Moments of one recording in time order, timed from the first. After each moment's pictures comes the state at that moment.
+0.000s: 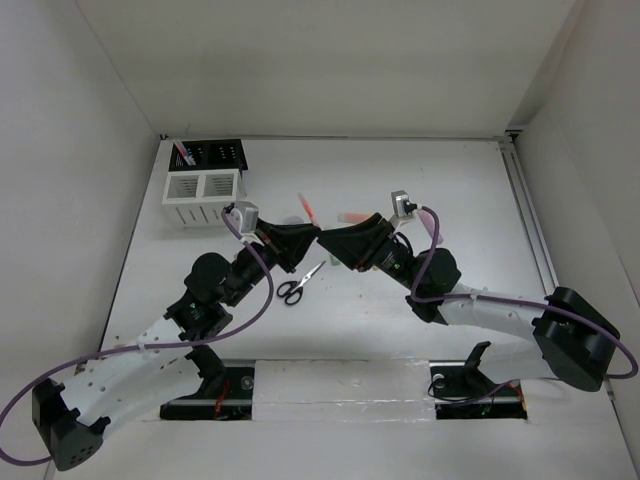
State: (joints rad) left arm -0.83 0.70 0.58 0.35 -0.04 -0.47; right arm 0.90 1.30 0.57 1.29 -0.20 0.96
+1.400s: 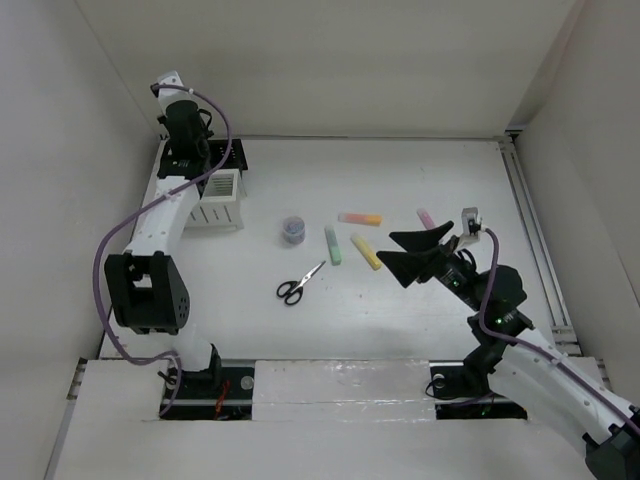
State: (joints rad) left arm -0.06 1.60 1.45 0.02 -0.40 -0.26; right arm 0.60 0.60 0.38 0.58 -0.25 0.69
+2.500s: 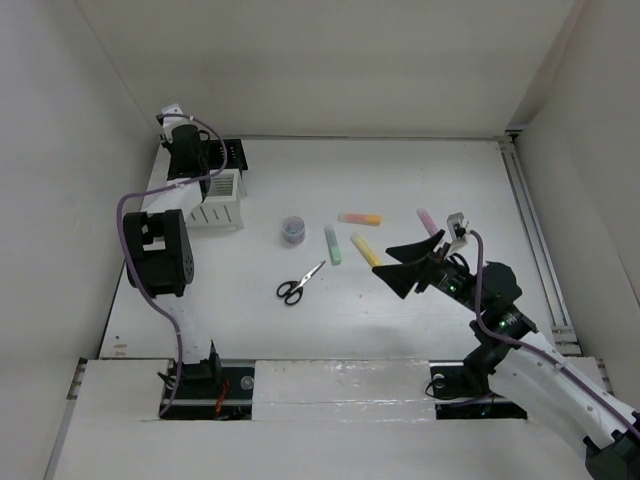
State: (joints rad) left arm 0.06 1.93 1.40 0.26 -0.41 -0.22; right arm 0.60 0.56 0.38 0.35 -0.36 0.64
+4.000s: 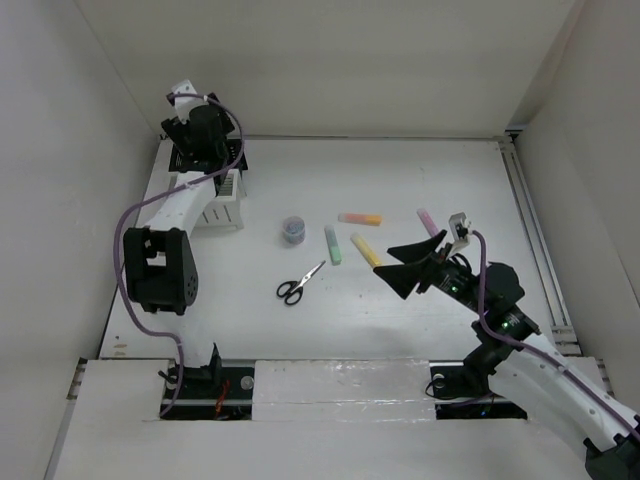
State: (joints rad) left arm -0.07 1.83 1.44 0.18 -0.55 -0.32; right arm 0.60 0.54 0.39 0.32 -0.35 0.64
